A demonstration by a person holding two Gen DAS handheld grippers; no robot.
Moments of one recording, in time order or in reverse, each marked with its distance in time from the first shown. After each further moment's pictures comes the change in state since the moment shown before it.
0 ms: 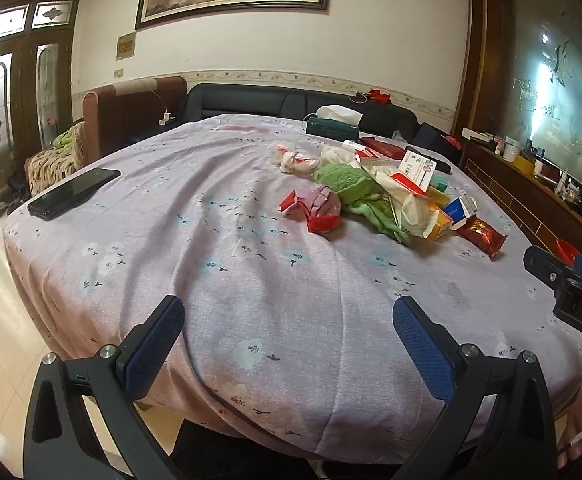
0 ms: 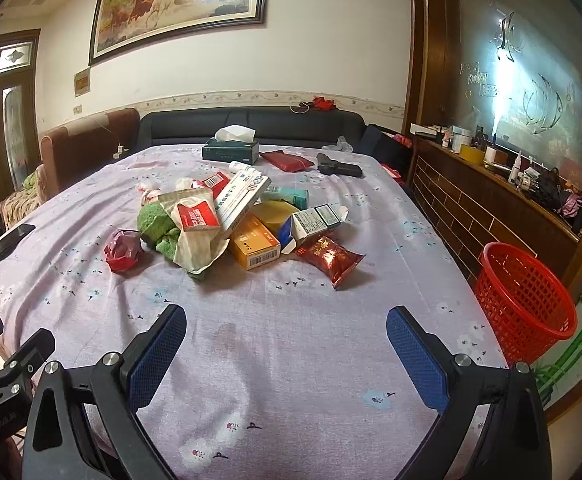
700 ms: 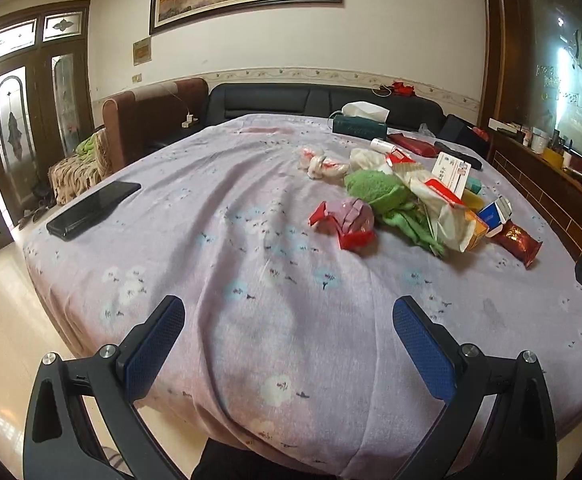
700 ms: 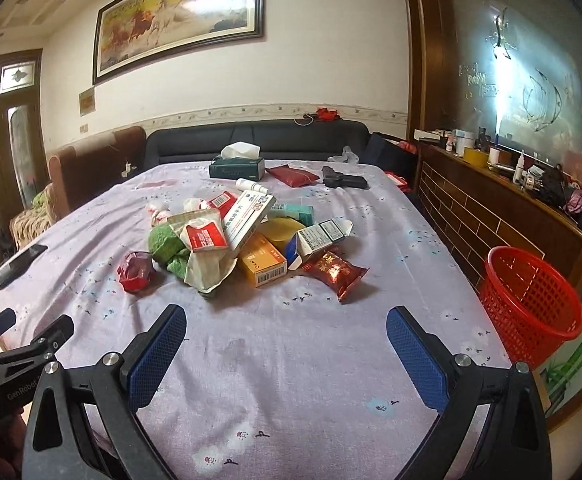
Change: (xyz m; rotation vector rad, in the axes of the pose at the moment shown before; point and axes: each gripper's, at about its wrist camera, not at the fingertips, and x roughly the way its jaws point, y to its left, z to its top) left arm 0.016 0.000 0.020 0.023 0.022 0.116; right arm -0.007 -0.002 0.007 0.023 -0.043 0.039
